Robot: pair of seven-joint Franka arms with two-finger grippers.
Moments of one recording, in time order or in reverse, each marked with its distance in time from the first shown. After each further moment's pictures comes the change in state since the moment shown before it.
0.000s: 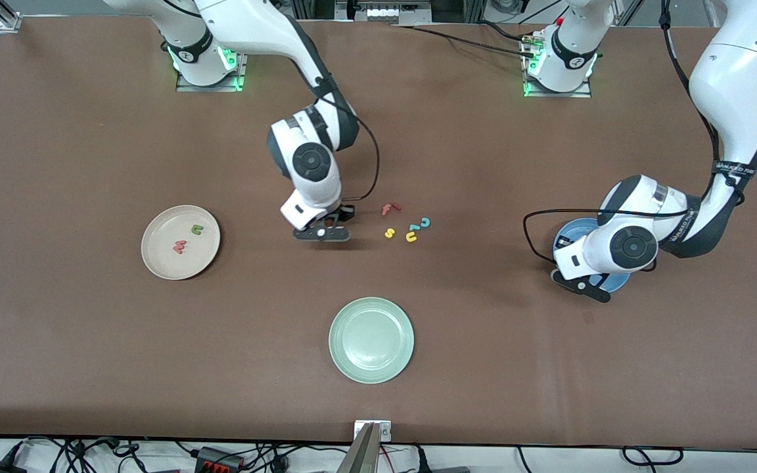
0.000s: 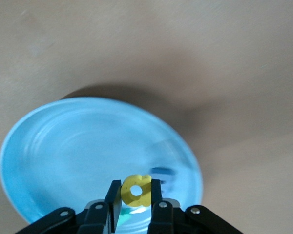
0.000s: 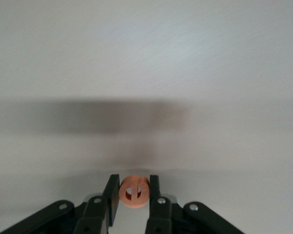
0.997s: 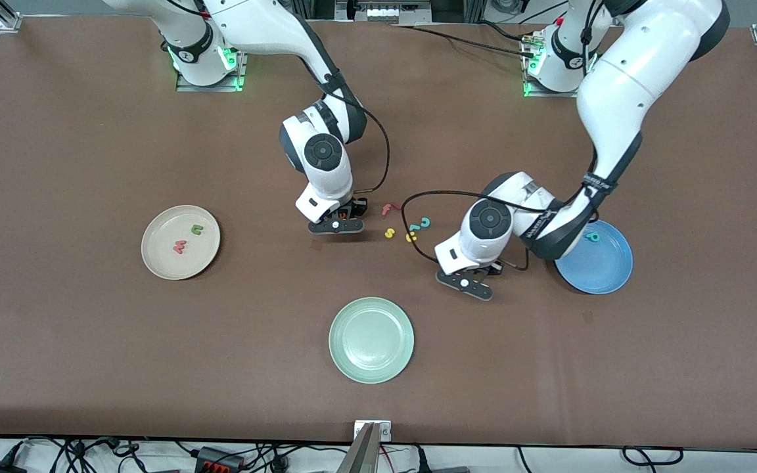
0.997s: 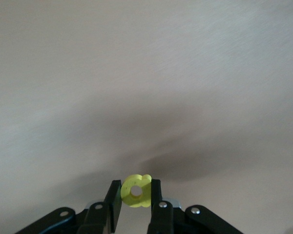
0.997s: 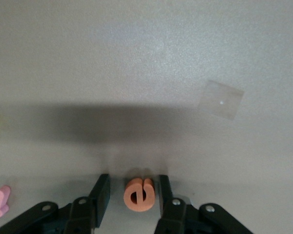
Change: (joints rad) left arm -0.519 0.076 0.156 0.197 -0.074 0.144 -0.329; right arm 0.003 0.028 0.120 -0.037 -0.001 0.157 0.013
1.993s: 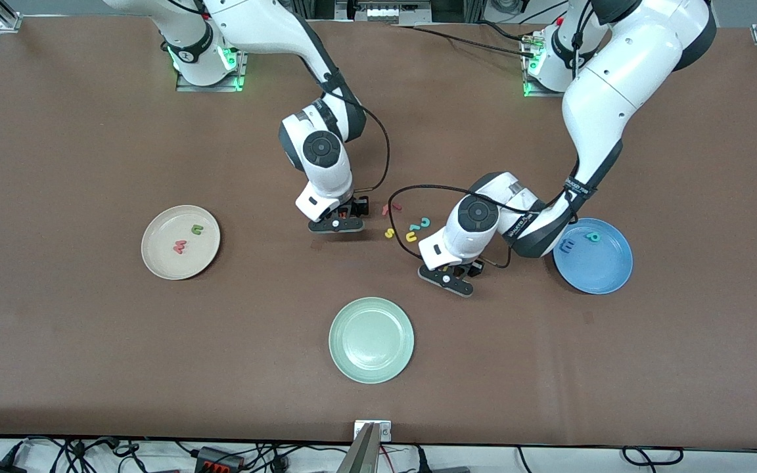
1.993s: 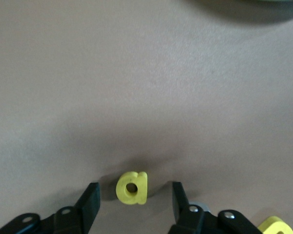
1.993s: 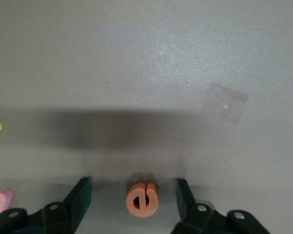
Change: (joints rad) left arm -0.065 0.077 0.019 -0.003 -0.002 0.230 -0.059; right arm 0.000 0.004 0.004 -0.019 0.000 0.054 -0.001
